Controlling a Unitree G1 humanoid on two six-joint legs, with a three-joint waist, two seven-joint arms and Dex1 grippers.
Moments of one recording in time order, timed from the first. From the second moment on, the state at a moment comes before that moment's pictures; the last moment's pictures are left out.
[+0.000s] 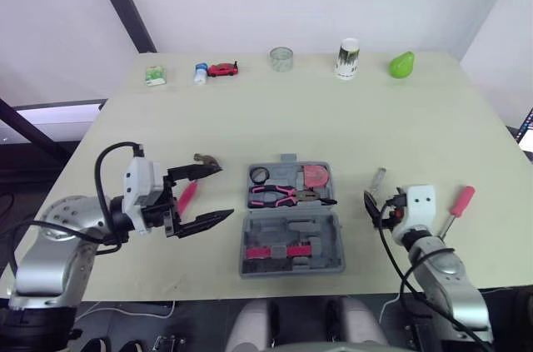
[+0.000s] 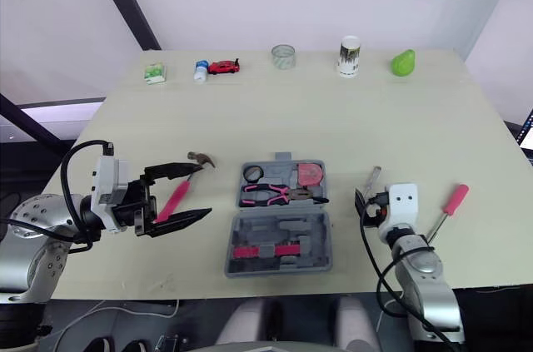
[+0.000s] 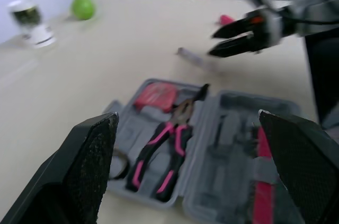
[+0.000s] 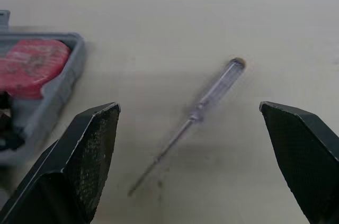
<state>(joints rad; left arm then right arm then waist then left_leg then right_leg) 0.00 0.82 0.26 -0.24 -0.59 0.17 -1.25 0.07 -0.11 -0.03 -0.28 0.14 0.42 0.12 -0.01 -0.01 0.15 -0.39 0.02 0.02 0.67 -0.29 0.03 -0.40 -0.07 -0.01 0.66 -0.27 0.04</state>
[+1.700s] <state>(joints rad) -0.10 0.85 0.20 -0.33 -0.65 0.19 -1.36 0.32 -0.49 -0.02 -0.39 0.21 0.43 0.53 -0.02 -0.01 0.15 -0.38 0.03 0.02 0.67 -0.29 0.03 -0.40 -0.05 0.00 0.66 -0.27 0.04</state>
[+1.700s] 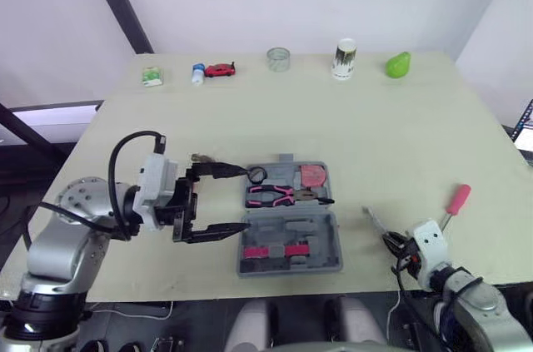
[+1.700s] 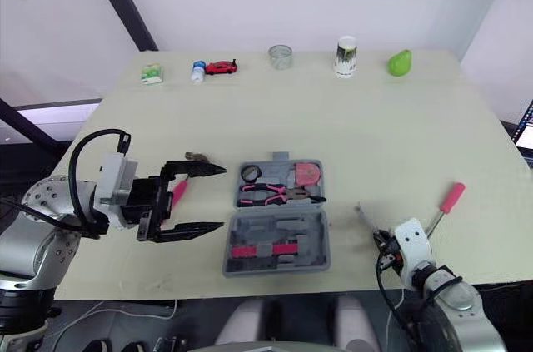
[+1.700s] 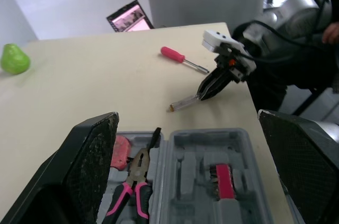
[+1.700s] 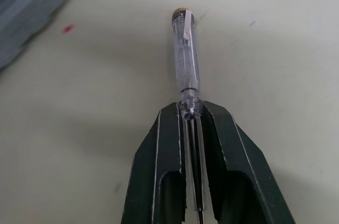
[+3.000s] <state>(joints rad) 0.06 0.97 0.35 0.07 -0.55 -0.02 -1.55 -0.73 -0.52 0.82 -0.38 -0.05 0.98 0.90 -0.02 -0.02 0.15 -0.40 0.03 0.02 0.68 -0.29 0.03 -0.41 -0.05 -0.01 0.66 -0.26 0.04</state>
